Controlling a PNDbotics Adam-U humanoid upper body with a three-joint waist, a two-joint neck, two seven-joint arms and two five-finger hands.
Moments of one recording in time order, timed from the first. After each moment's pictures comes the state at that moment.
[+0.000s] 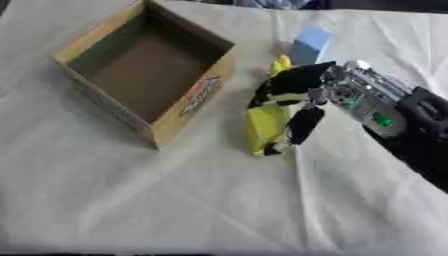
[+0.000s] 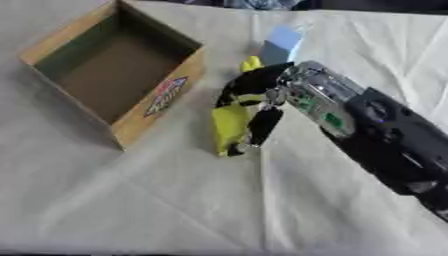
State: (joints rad) left arm -0.25 0.26 0.07 -1.99 -0.19 -0.09 0.60; right arm -0.69 -0.72 0.49 -1.59 0.72 -0.17 0.77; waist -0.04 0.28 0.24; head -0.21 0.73
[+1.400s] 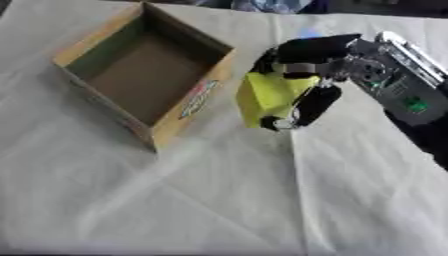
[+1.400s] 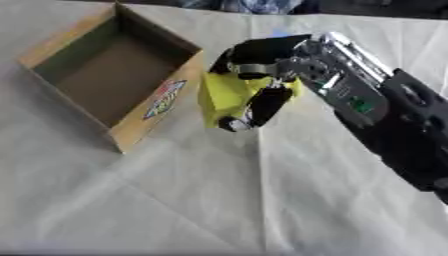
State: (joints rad) left arm -0.25 0.26 0.07 -1.99 -0.19 -0.08 0.60; right arm -0.71 -0.78 0.39 -1.79 0.51 -0.03 0.74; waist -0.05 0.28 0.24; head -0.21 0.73
